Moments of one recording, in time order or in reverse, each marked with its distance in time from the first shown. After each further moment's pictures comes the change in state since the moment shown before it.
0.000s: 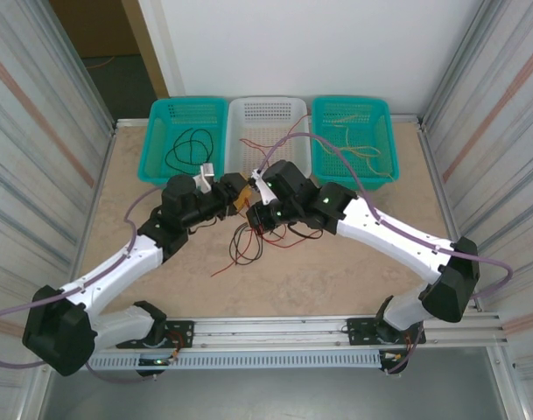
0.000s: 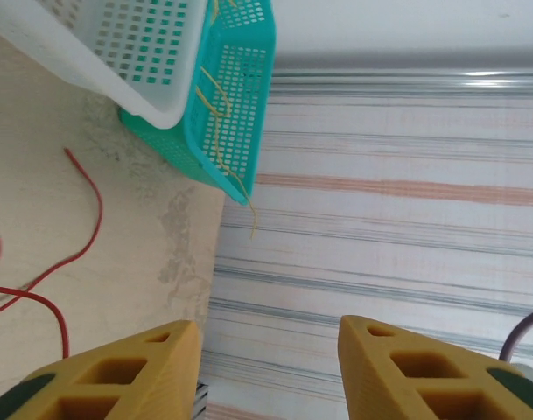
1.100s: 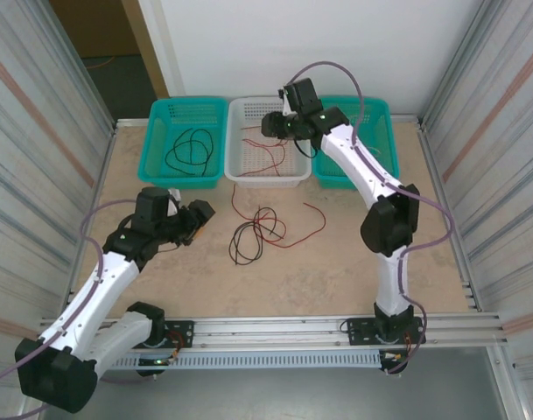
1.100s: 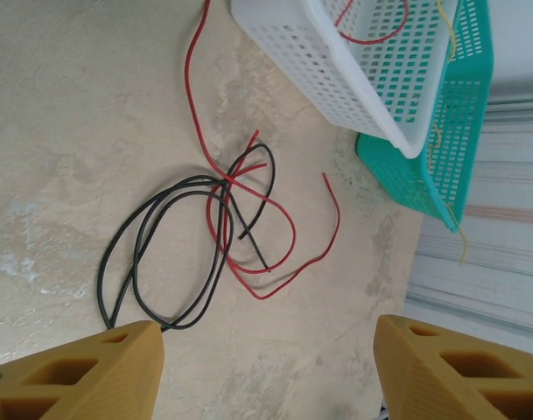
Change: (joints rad) left arm 0.205 -0.199 -0.003 -0.664 -0.032 0.401; right arm -0.424 0.525 0.611 -0.035 0.037 -0.045
